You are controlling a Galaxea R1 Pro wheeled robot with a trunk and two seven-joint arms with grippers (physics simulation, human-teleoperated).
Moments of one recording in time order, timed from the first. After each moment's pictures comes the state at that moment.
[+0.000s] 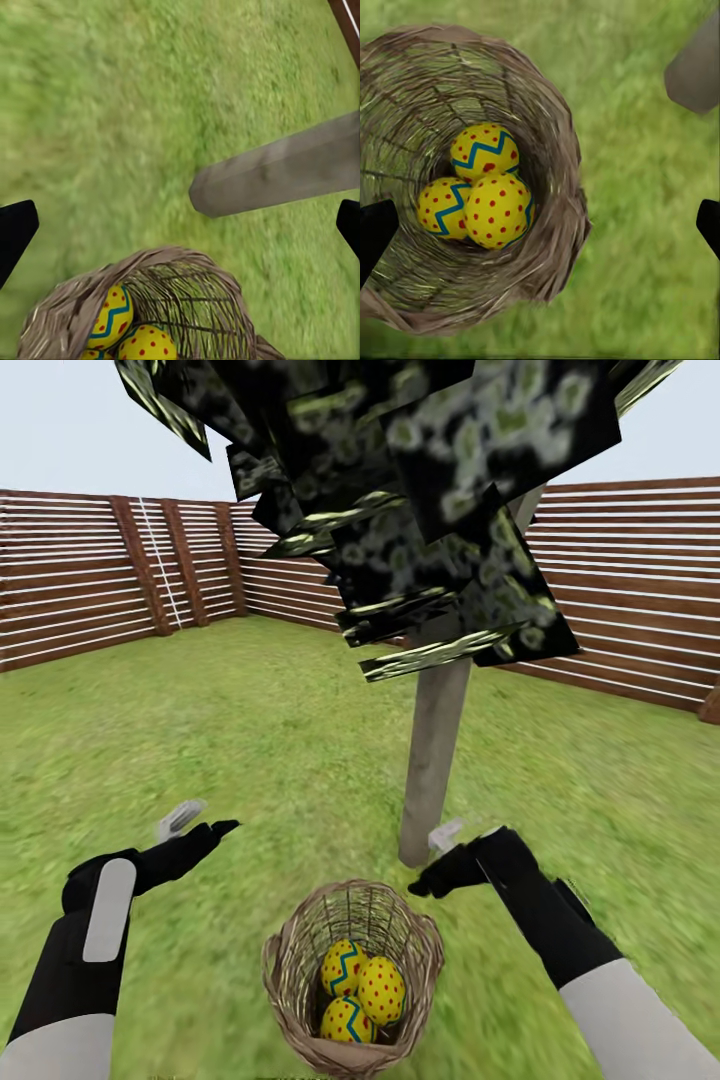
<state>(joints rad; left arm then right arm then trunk) -0.53 0.02 0.35 -1.40 0.62 0.96 0.06 -0.67 -0.11 0.33 -1.23 0.30 1.00 0.69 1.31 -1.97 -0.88</state>
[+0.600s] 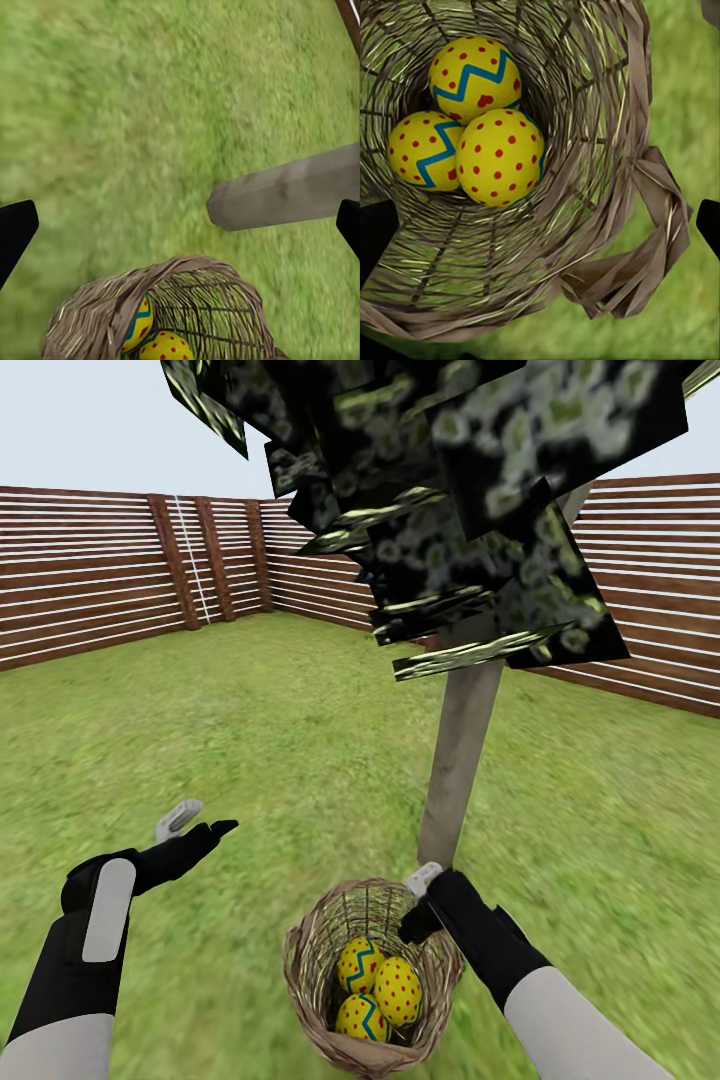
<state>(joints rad) -0.53 0.02 0.35 -1.40 0.62 0.96 0.06 -0.67 0.05 0.39 -0.86 0.29 0.95 0.35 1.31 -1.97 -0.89</state>
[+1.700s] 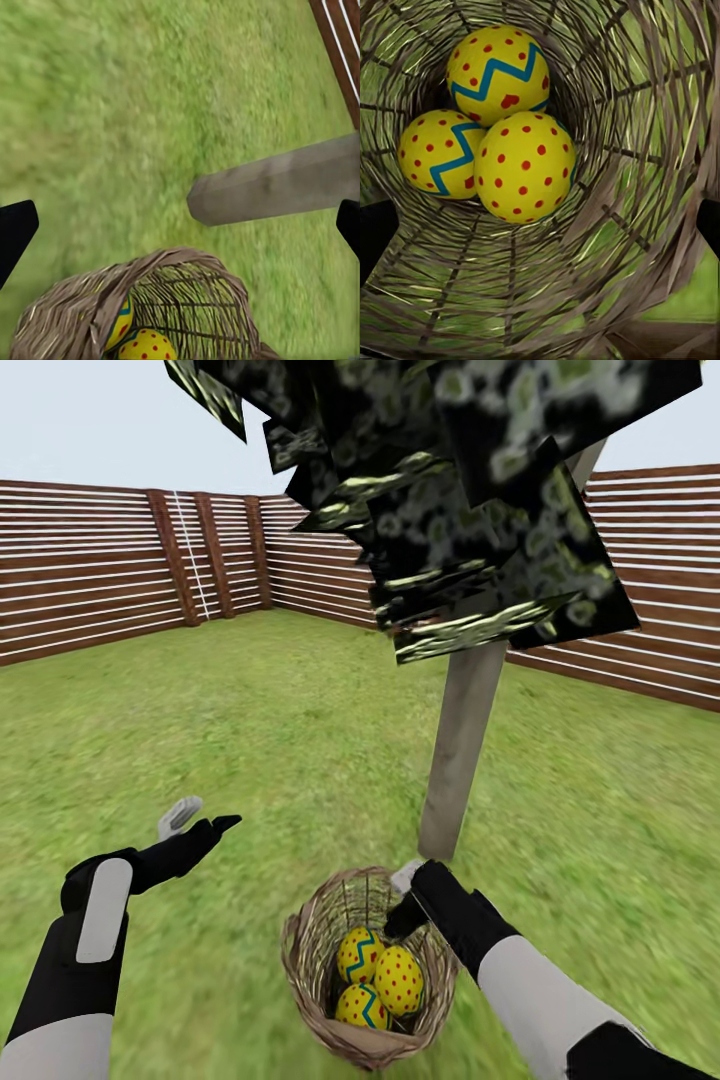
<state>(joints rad) -0.53 0.02 0.35 -1.40 0.71 0.97 0.06 -0.78 0.12 0.39 -0.62 0.29 0.86 0.35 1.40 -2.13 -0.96</state>
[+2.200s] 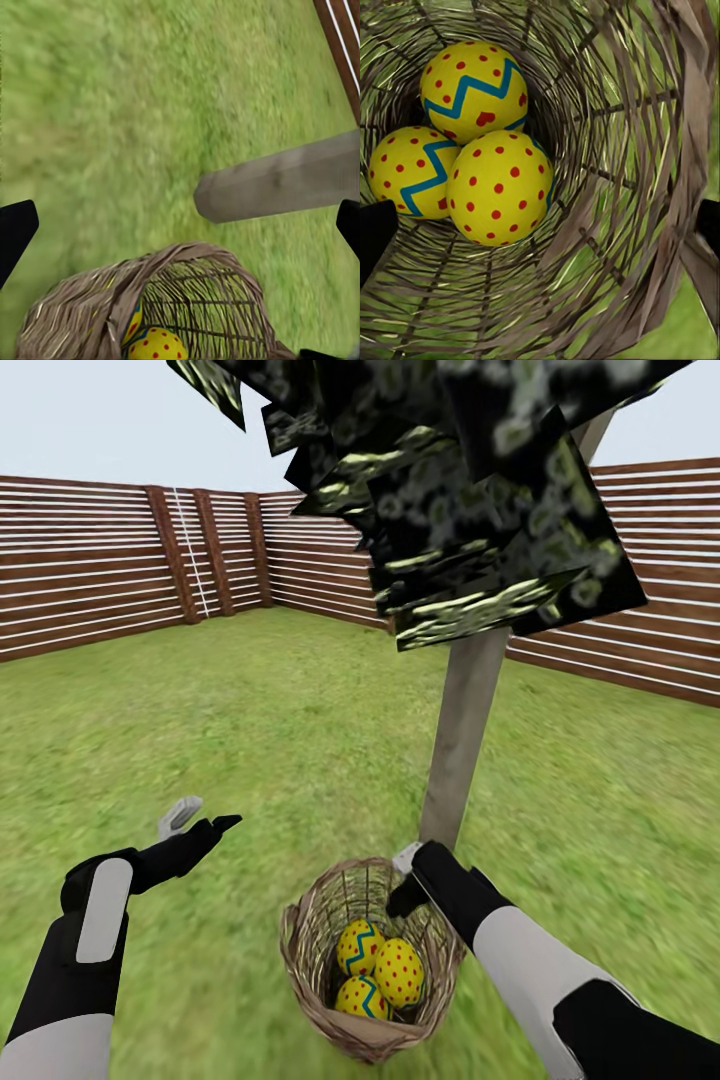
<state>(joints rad) -0.53 0.02 0.36 -1.40 0.71 0.97 0.07 -0.88 0.13 0.39 -0.51 0.29 0.83 0.35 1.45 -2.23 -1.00</state>
